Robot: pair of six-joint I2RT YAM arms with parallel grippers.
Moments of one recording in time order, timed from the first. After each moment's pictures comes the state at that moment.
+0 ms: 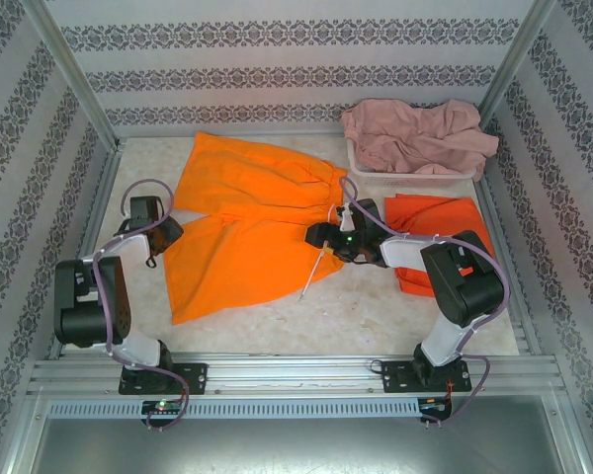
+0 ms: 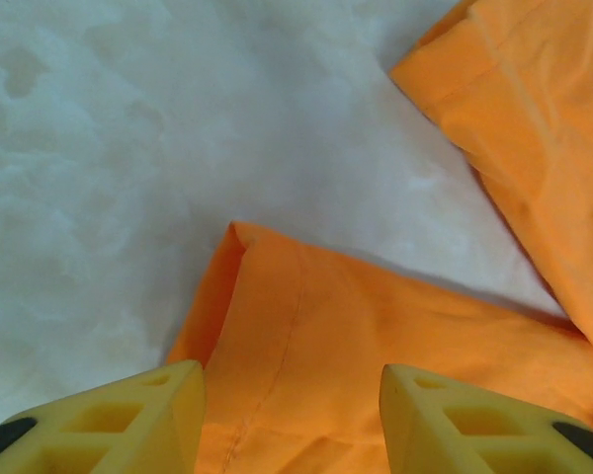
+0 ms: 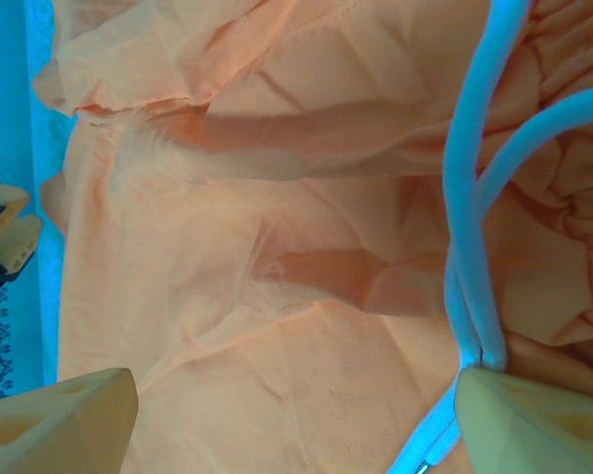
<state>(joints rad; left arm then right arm) 0.17 1.57 0.78 -0.16 0.00 -0.62 0.39 1.72 0.77 0.16 -0.55 0.78</state>
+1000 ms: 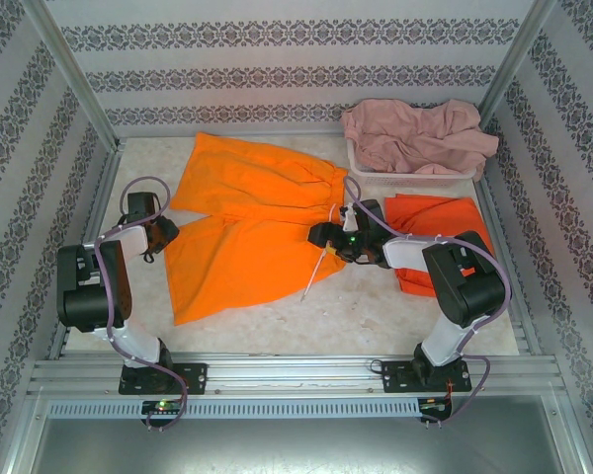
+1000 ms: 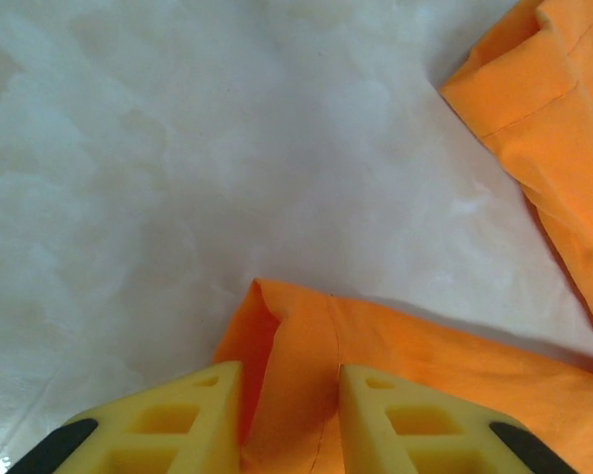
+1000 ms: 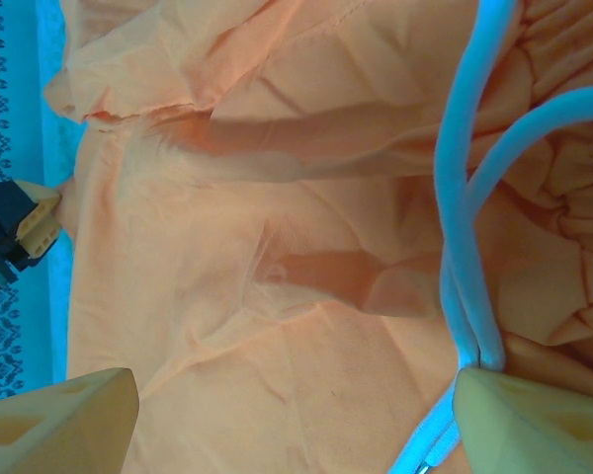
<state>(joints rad) 0.21 1.66 0.84 -0.18 0.05 -0.61 0.37 1.72 0.75 0.19 -0.57 0.78</state>
